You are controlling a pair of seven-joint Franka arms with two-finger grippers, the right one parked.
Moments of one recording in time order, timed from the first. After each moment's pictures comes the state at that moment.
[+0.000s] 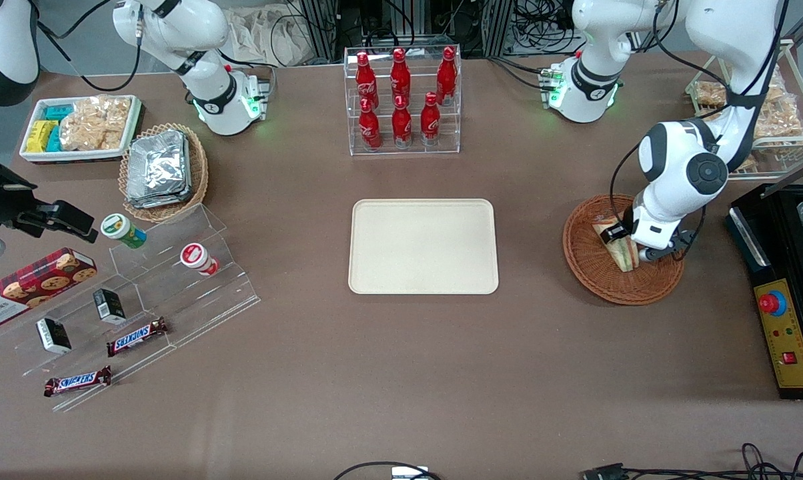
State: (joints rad) arm 0.05 0.13 -0.06 -2.49 0.01 2.54 -0.42
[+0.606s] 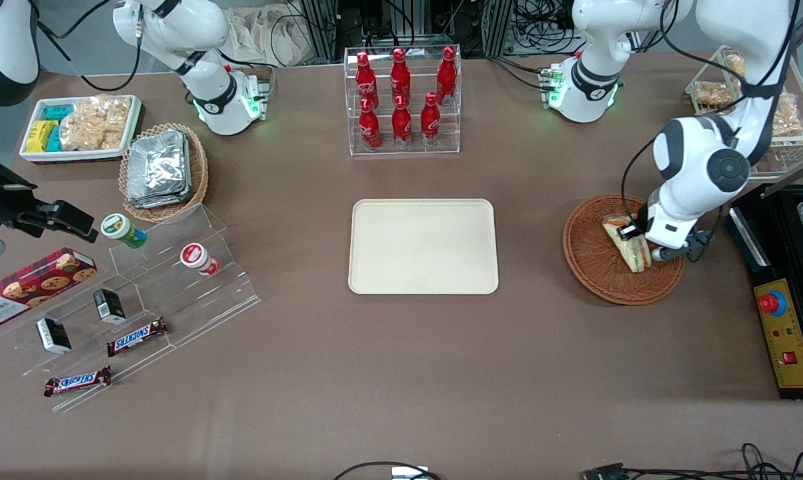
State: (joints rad) arm 0.05 0.05 -0.02 -2.43 0.01 2.39 -0.33
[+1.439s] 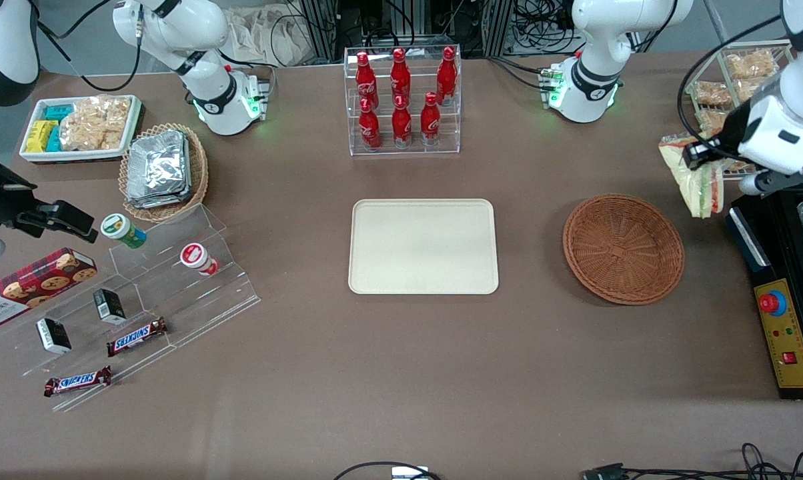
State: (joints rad) arm 0.03 -0.12 -0.13 -1.71 0.00 1.42 -0.29
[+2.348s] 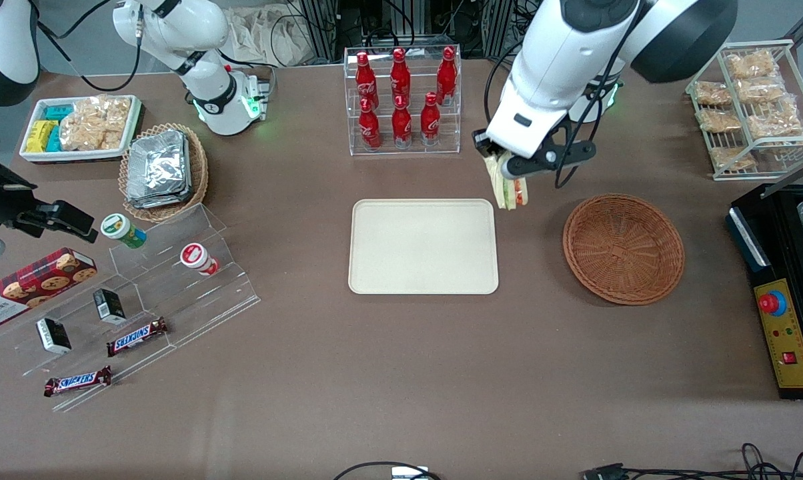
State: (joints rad) arm 0.02 0.17 -0.68 -1.48 -0.04 1.51 -0.90
